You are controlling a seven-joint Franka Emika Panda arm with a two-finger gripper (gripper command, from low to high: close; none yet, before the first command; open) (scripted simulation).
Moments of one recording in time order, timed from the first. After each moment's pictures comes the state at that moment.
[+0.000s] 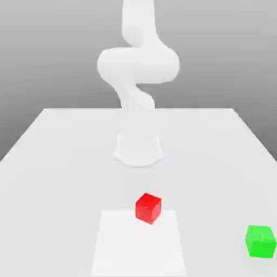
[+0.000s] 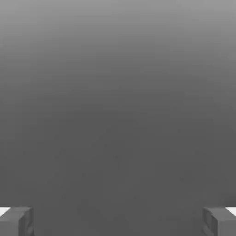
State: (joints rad) arm -0.01 -0.74 0.00 -2.37 0.02 2.35 0.84
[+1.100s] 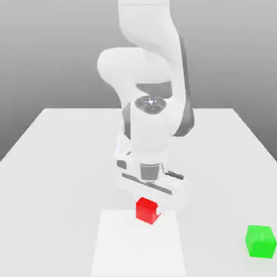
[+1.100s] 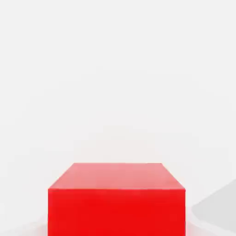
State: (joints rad) arm 0.01 0.14 0.05 -2.93 -0.07 3.07 1.48
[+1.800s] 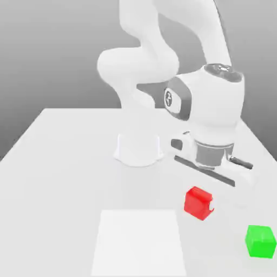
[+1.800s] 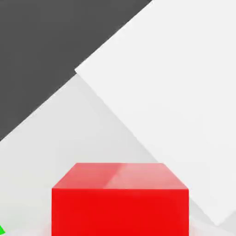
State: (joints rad) arm 0.21 0.08 0.22 -2.56 -0.12 2.64 2.11
